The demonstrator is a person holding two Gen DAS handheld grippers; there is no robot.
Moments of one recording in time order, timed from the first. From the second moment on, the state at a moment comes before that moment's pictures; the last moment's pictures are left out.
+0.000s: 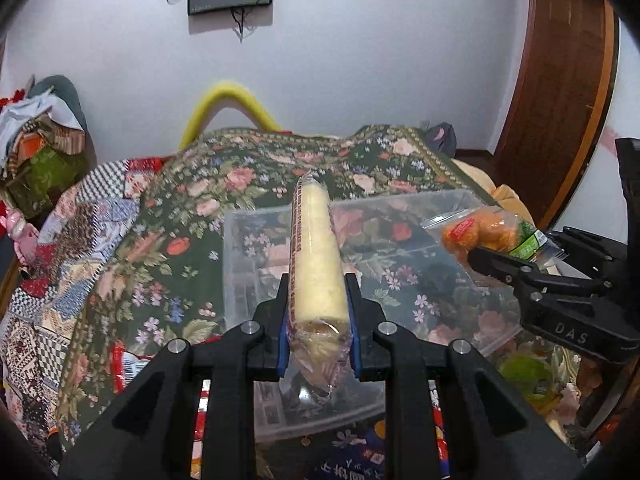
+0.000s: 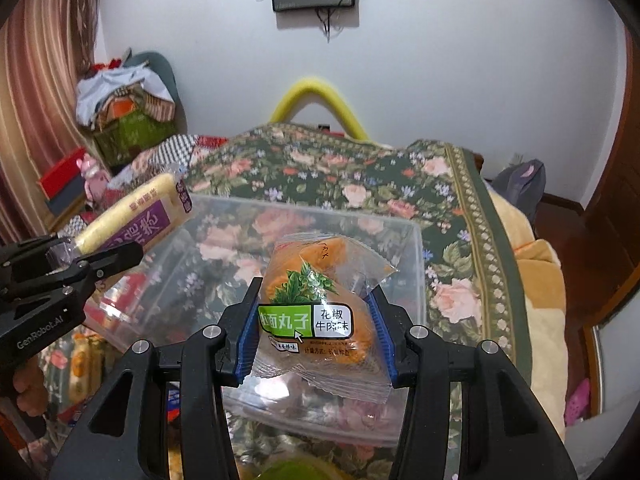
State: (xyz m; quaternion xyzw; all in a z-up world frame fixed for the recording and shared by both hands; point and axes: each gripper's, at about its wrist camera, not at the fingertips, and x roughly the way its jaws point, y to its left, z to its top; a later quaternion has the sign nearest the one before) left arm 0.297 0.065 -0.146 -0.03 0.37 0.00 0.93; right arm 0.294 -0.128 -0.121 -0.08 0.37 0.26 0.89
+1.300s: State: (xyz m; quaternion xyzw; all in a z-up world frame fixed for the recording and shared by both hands) left arm 0.196 0.099 -0.128 -0.03 0.39 -0.01 0.92; right arm 0.225 -0.171 -0.091 -0.08 0.34 0.26 0.90
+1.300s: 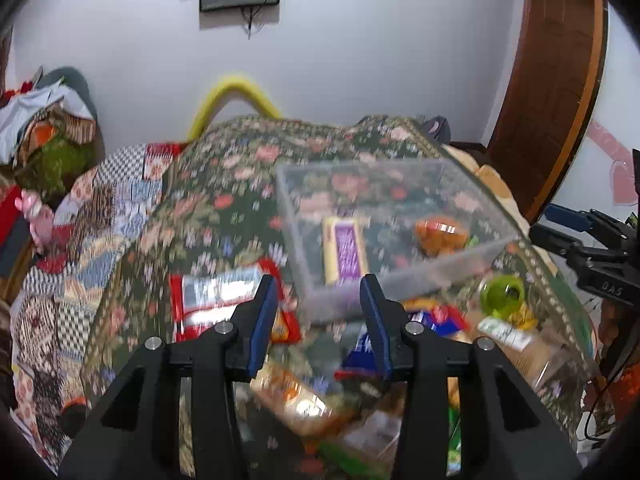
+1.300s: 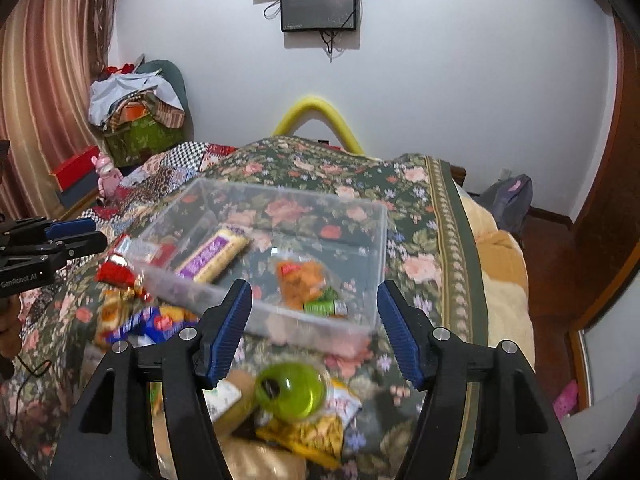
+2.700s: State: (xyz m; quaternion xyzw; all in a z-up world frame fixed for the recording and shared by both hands) left arm 0.168 0.116 -0.205 -0.07 0.43 0.04 0.90; right arm 0.215 -0.174 -0.157 -0.05 0.41 0.27 0.87
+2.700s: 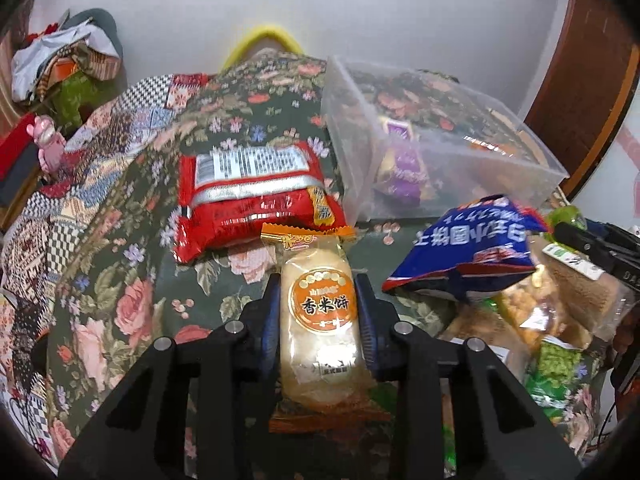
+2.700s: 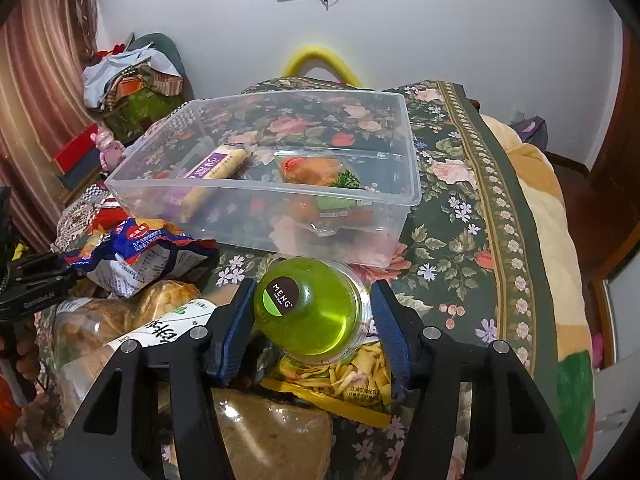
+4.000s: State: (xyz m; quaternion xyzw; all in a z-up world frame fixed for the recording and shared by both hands) left arm 0.250 0.060 -0.107 -0.04 0.33 -0.03 0.94; right arm 0.251 -0.135 -0.086 -0.04 0.32 0.30 0.90
